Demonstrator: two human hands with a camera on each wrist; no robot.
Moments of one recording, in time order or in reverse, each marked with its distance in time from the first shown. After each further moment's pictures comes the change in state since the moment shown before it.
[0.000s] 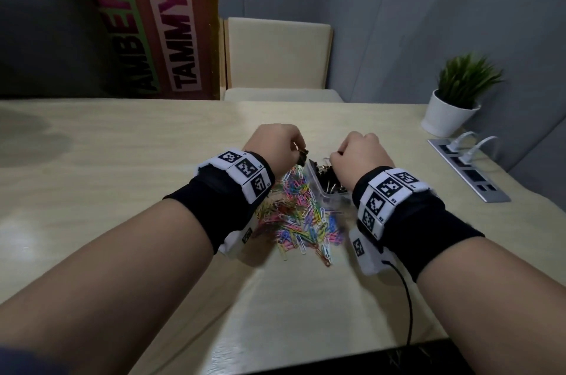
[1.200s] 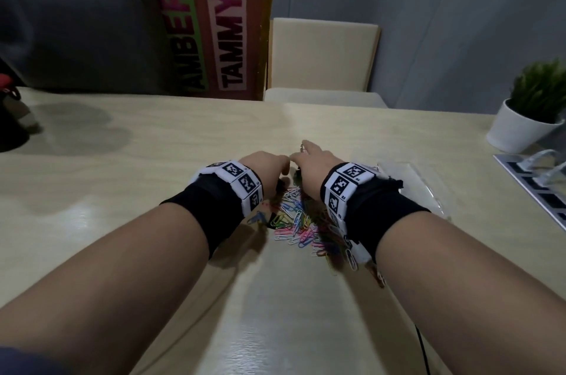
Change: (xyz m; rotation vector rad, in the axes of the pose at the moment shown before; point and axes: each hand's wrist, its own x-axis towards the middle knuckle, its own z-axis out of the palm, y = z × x) left_hand -0.018 -0.093 -0.013 0.467 -0.422 -0.142; right_hand 0.004 -0.106 0.066 -0.336 -0.366 -0.573
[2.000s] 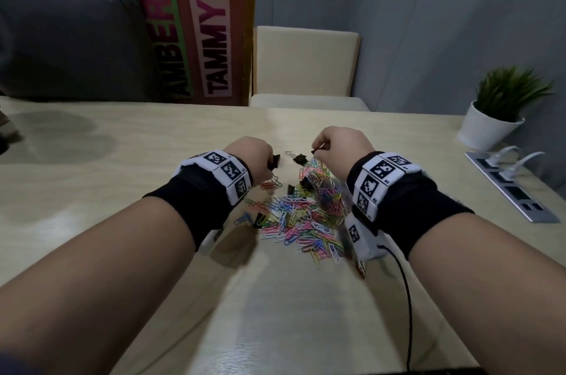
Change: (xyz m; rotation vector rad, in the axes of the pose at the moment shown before) left_hand -0.009 0.008 -0.029 -0.036 0.109 -0.043; right_hand -0.040 0.041 -0.038 0.368 0.345 0.187
